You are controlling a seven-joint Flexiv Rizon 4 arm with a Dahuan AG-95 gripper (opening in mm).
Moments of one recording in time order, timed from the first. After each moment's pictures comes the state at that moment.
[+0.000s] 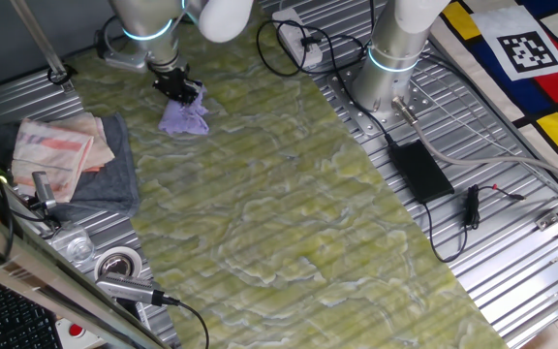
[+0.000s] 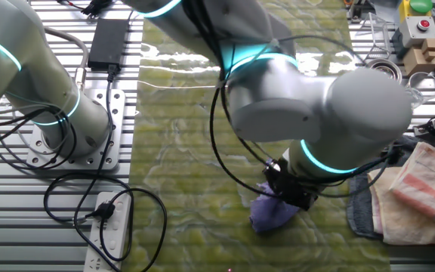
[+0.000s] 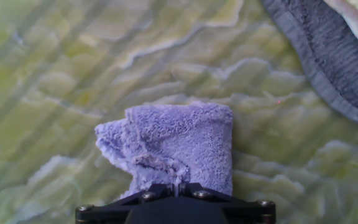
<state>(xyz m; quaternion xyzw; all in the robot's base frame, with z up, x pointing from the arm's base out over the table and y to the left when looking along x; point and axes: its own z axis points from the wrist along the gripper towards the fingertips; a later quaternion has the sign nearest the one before) 0.500 -0.179 0.037 0.37 -0.93 0.00 0.06</state>
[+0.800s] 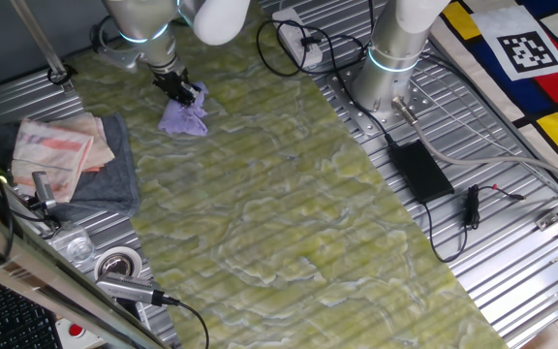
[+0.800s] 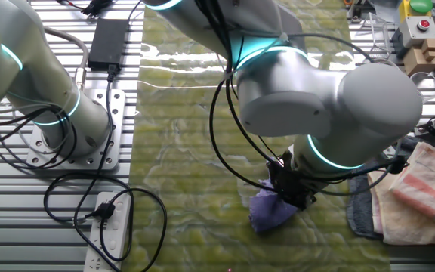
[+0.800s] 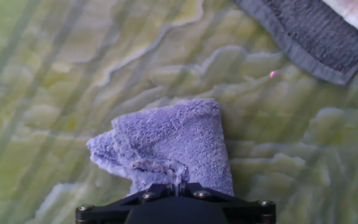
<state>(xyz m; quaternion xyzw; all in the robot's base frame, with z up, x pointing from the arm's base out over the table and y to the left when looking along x) 0.501 -0.178 0.037 0.28 -0.96 0.01 0.06</state>
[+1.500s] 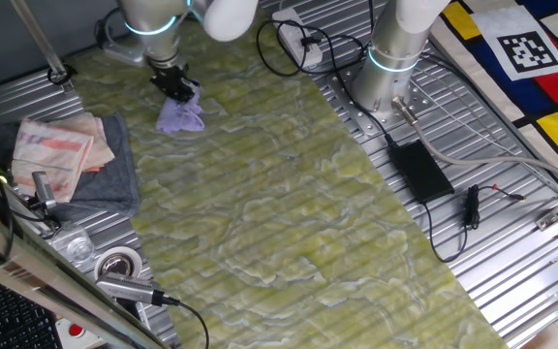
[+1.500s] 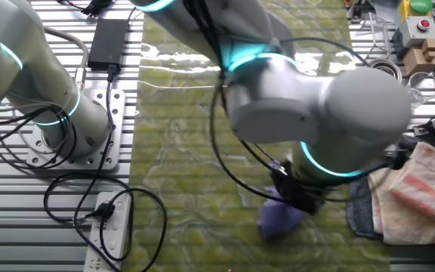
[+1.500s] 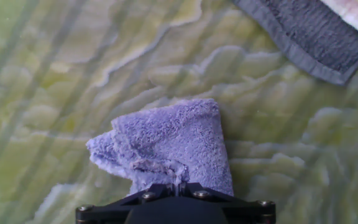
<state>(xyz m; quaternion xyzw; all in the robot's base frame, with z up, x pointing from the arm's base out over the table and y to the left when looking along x) 0.526 -0.201 0.041 0.39 -0.92 0.02 0.03</state>
